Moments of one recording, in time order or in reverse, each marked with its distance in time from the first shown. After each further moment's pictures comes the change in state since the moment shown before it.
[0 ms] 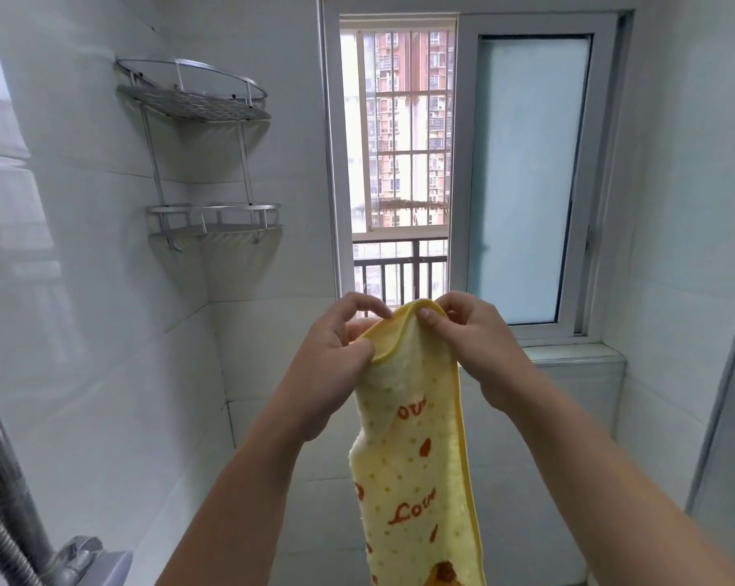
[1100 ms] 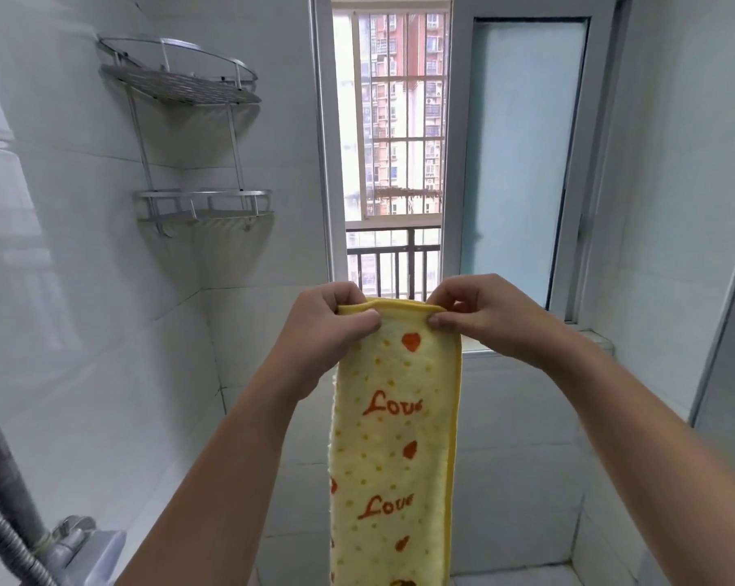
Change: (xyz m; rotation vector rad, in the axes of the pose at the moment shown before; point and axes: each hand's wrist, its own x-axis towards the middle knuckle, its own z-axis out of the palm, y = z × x) left_hand 0.015 0.002 0.003 0.116 0.098 0.054; right_hand 0.003 -0.013 -0.045 -0.392 -0.313 -0.184
